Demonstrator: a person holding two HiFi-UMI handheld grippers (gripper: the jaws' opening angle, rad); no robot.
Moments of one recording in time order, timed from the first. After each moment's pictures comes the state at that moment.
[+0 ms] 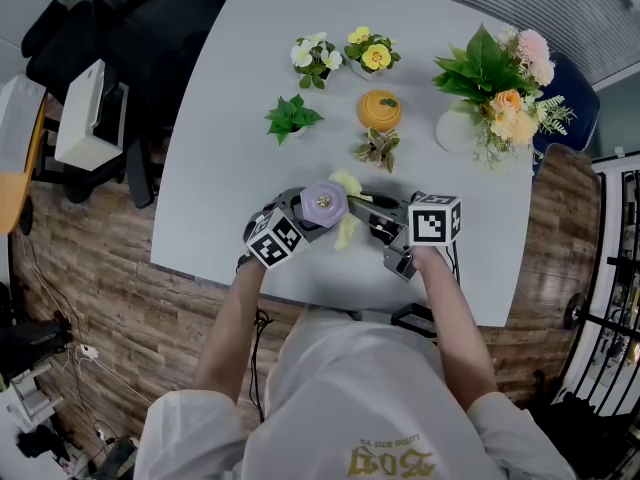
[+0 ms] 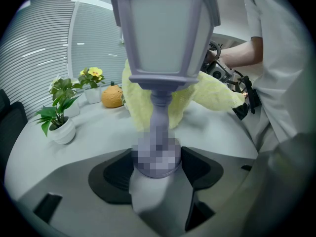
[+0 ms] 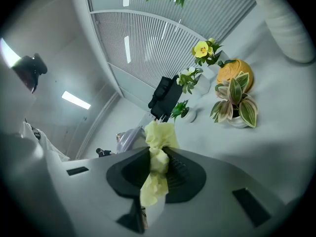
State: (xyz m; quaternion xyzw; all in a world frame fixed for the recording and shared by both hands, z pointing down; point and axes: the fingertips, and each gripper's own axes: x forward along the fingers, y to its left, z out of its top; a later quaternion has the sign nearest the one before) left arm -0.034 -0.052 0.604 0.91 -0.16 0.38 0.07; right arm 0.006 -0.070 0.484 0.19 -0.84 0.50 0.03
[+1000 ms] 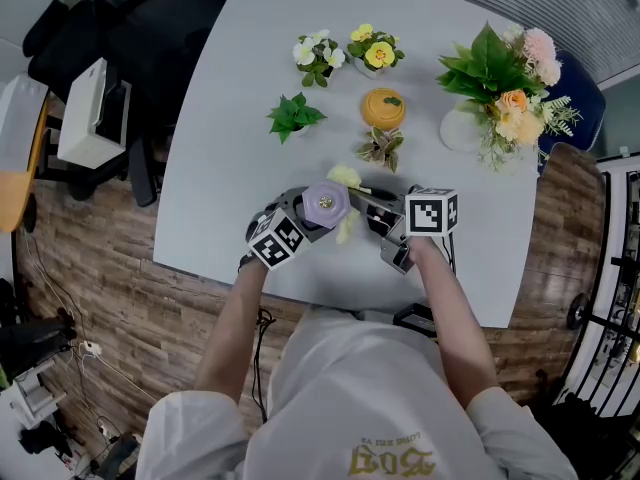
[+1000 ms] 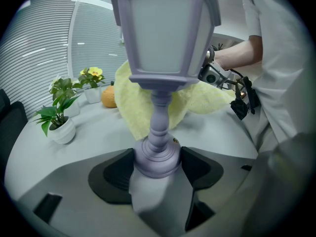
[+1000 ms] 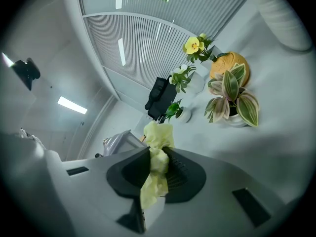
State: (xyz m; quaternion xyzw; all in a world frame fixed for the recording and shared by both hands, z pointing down) left arm -0.034 -0.051 0.605 0.91 -0.16 0.38 0.07; right arm 0.001 -0.086 0.500 0.20 -0.83 0.53 0.03
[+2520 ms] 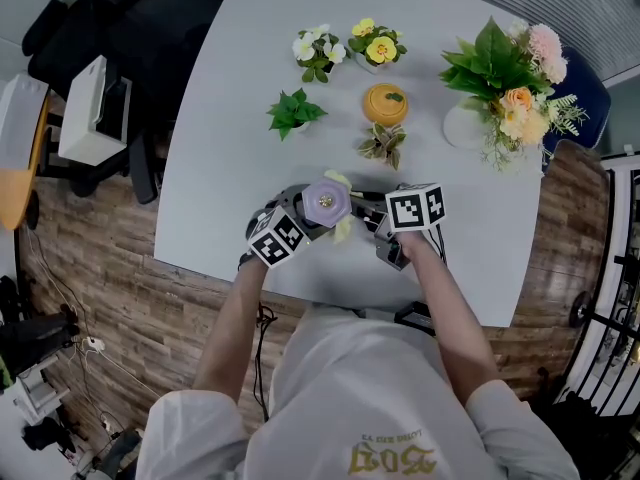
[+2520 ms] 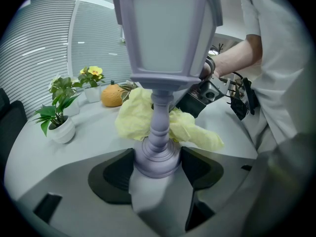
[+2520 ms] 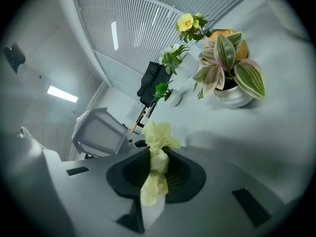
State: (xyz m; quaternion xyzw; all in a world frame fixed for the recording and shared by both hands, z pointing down) left arm -0.034 -0.052 0.605 0.91 -0.16 0.39 0.07; right arm -0.013 -0.076 0.550 0.19 -0.82 0.53 0.12
